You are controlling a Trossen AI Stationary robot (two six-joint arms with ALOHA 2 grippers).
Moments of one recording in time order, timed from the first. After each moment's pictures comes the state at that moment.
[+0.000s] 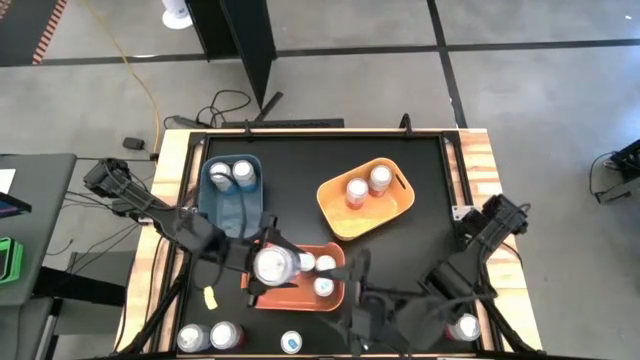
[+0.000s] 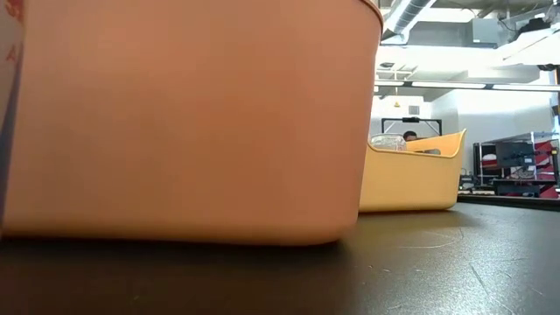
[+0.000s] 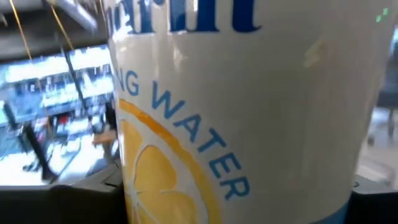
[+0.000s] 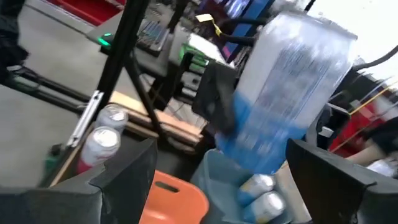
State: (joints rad) left arm -0.54 1.29 1.13 0.36 -0.31 0.28; right arm 0.71 1.86 2.03 -0.41 0.86 -0.33
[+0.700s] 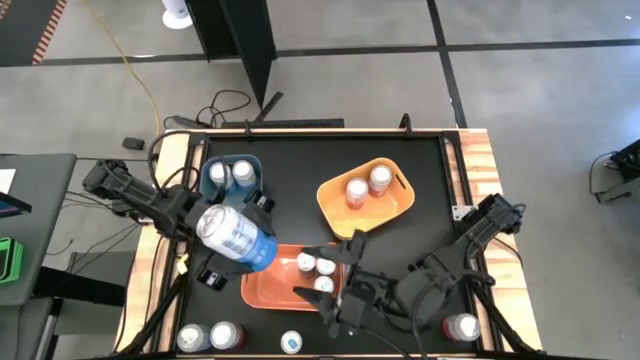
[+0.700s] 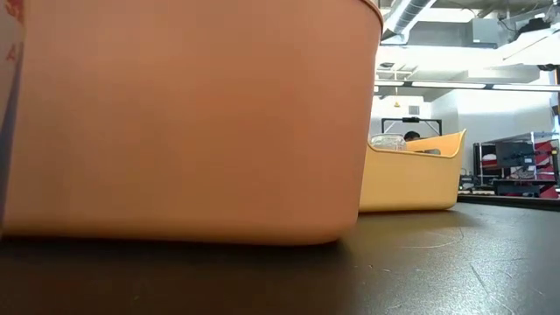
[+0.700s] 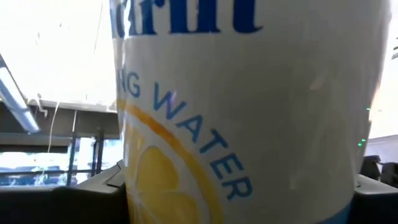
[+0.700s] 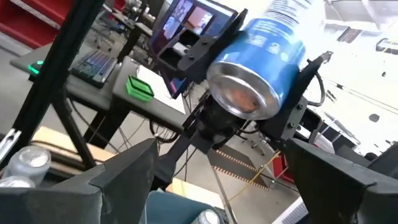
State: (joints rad) left arm -0.42 1.29 1.13 0.93 0.10 0.01; right arm 0.65 1.89 2.03 -0.03 0.92 -0.69
